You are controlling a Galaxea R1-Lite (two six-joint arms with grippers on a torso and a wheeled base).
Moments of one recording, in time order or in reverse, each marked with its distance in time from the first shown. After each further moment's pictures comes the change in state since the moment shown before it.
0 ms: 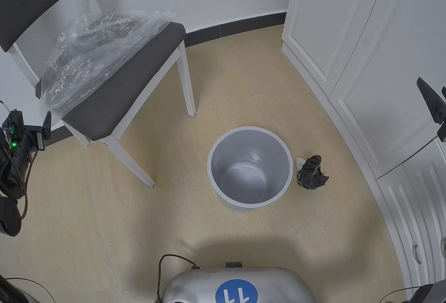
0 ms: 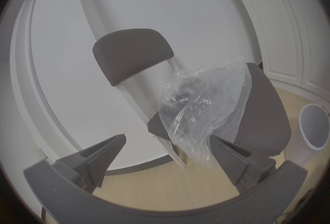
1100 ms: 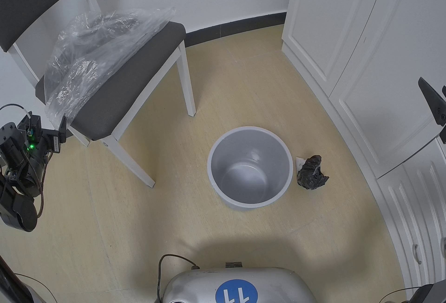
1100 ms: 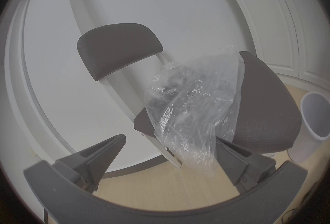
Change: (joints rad) left arm -0.042 0.192 -0.034 -0.147 0.001 0.047; right arm 0.001 -0.017 0.006 0.003 0.033 0.000
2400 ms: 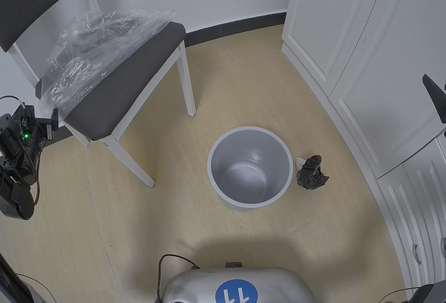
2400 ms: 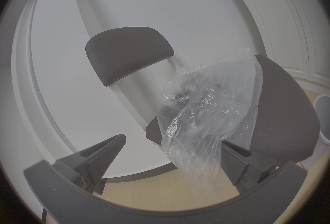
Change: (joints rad) left arm 0.056 0.023 -0.093 0.000 0.004 -0.002; right arm 0.000 -0.023 -0.005 0.005 0.030 0.002
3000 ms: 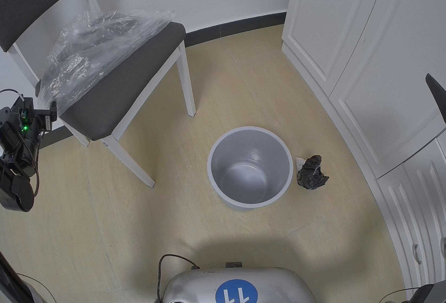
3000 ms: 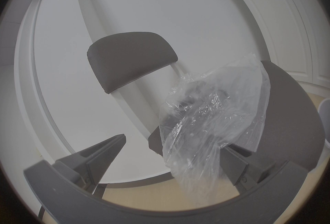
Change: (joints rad) left arm 0.007 0.014 -0.070 0.000 0.001 0.002; right arm 0.000 -0.017 0.003 0.001 0.000 -0.001
